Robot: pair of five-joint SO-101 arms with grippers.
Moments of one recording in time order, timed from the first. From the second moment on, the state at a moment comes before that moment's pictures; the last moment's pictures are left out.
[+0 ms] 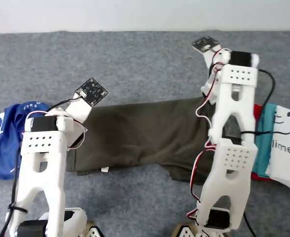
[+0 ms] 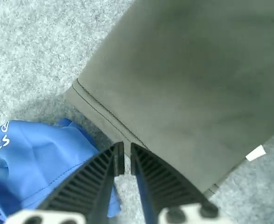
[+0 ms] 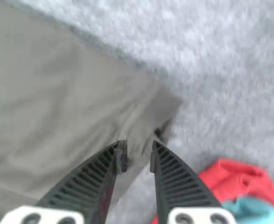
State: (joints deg) left arm -6.9 -23.5 37.6 68.8 -36.0; right arm 4.2 47.3 -54.7 95.3 38.0
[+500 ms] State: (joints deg) left arm -6.9 -23.5 37.4 68.8 -32.6; right arm 6.3 58.7 -70.5 100.4 38.0
